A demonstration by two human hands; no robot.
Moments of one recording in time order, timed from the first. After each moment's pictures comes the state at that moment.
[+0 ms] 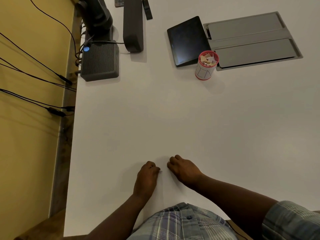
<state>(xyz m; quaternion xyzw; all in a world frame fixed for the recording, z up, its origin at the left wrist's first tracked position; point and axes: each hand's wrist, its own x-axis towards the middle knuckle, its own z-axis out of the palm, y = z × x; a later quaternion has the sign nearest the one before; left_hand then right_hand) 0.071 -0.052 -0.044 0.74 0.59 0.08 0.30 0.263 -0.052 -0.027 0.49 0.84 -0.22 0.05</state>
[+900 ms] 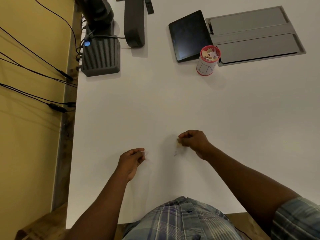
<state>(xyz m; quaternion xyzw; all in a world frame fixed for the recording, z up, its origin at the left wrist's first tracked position) 0.034 0.006 -0.019 0.15 0.67 0.29 0.66 0.305 0.010 -0.011 0.68 0.26 -0.62 -0.29</state>
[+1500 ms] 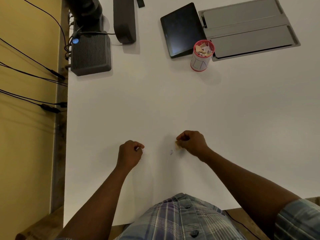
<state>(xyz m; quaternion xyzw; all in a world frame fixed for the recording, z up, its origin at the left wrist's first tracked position) 0.053 0.027 -0.013 0.62 0.68 0.09 0.37 0.309 -0.002 -0.014 0.73 0.38 -0.52 -0.21</state>
